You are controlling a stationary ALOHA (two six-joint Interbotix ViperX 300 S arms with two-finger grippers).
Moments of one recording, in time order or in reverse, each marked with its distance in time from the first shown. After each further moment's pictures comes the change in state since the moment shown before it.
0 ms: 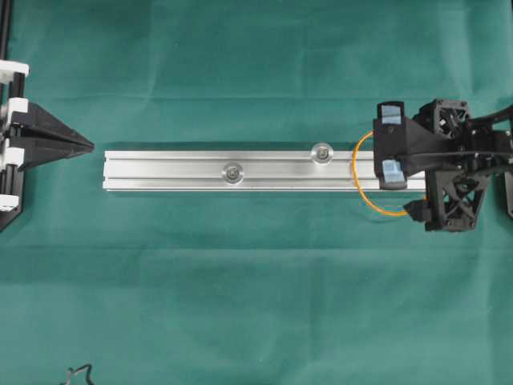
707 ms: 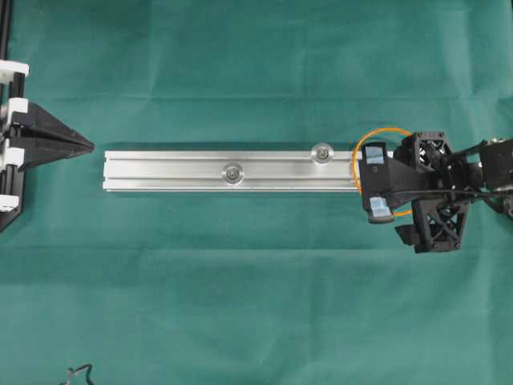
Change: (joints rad) left arm 0.000 0.000 0.002 0.000 0.000 0.000; right arm 0.066 0.129 0.115 0.009 -0.219 0.003
